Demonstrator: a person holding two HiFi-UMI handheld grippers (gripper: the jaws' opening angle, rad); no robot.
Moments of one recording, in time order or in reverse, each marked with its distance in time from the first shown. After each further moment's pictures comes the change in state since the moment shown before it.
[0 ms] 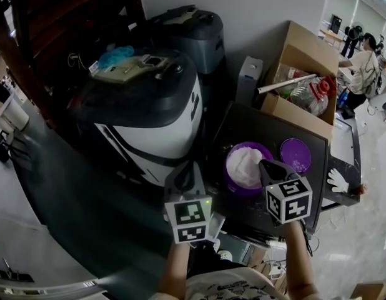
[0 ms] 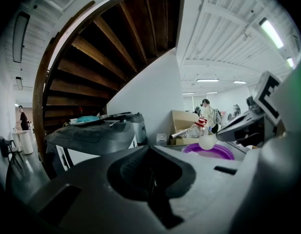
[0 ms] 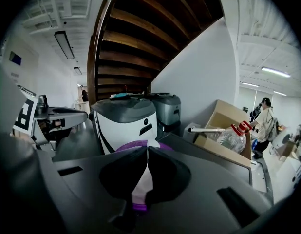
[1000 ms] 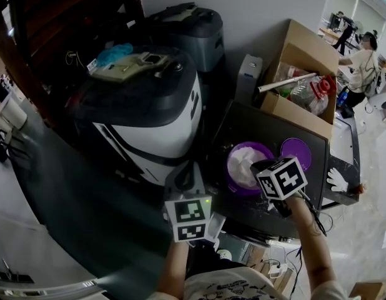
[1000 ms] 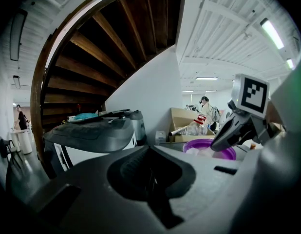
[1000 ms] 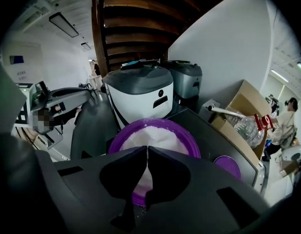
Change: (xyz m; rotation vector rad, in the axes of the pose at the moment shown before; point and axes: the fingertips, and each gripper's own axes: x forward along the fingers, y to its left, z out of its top) left arm 0.010 0.003 -0.010 0.001 0.032 -0.020; right arm 0.039 0.017 -0.034 -0.089 0.395 0.190
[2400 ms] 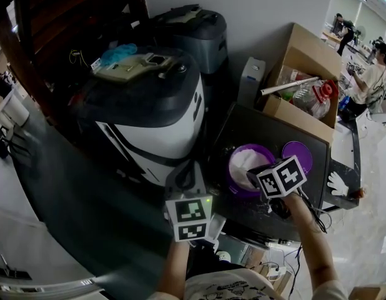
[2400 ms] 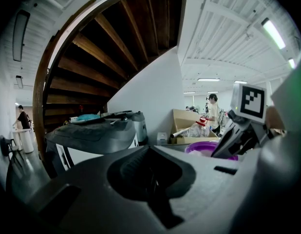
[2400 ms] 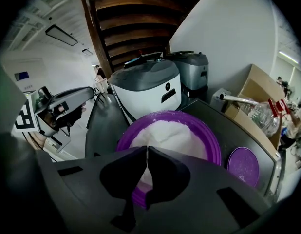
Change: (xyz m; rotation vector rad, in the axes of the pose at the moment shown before) left arm -0.001 0.005 0.007 -0.010 -0.015 0.020; right arm 0.014 0.017 -0.009 0.072 0.040 0.149
